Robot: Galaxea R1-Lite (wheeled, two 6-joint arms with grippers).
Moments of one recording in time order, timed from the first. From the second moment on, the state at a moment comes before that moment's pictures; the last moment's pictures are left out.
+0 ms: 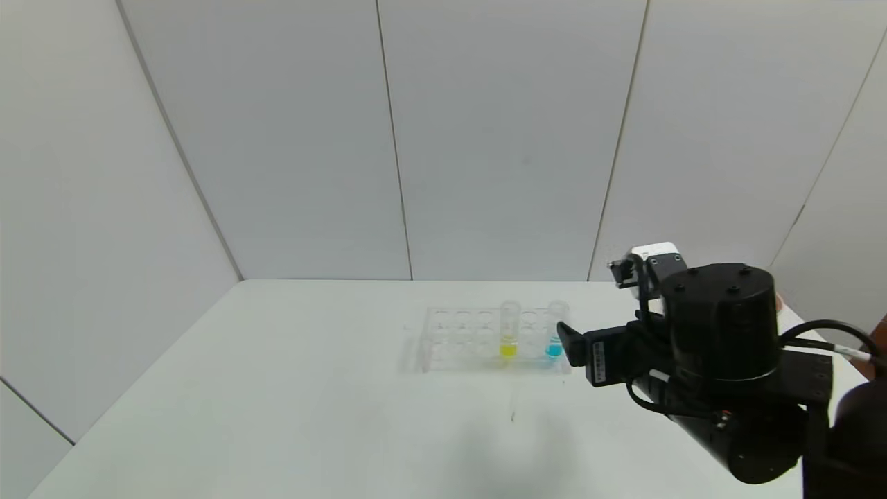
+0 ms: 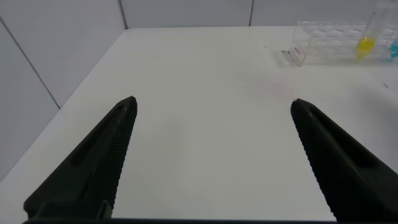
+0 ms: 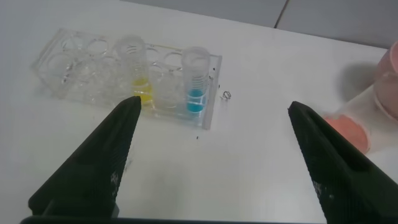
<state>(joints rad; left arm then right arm) 0.00 0.00 0.00 0.00 0.00 0.00 0.73 1.71 -0.79 -0.51 -0.58 0.19</state>
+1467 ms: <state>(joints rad) 0.00 0.00 0.00 0.00 0.00 0.00 0.88 2.14 -1.16 -0.48 -0.84 0.39</state>
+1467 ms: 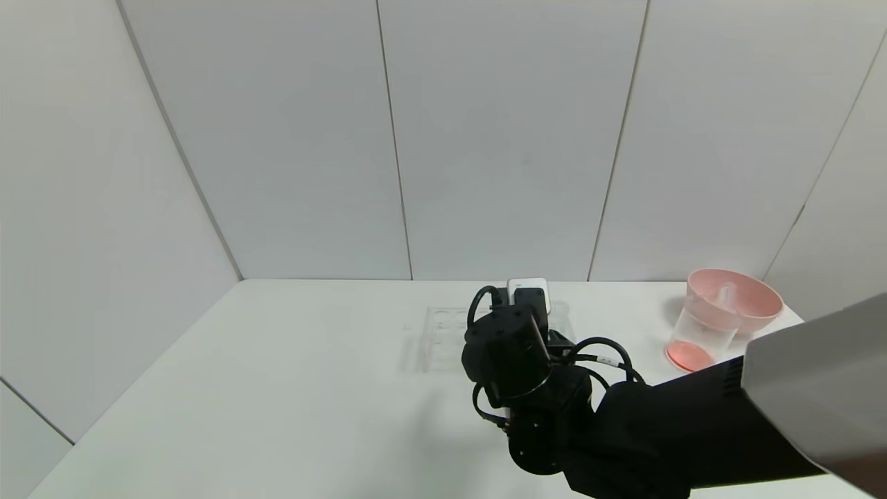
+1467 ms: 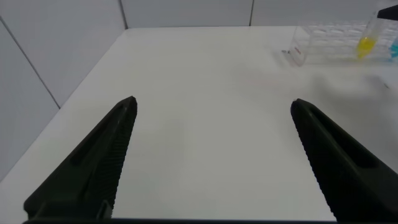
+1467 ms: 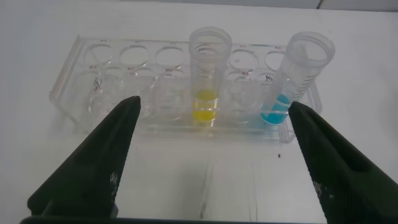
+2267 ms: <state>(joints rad) 0.00 0.00 0.00 0.00 0.00 0.00 0.84 2.26 -1.32 -0.44 -0.87 0.39</state>
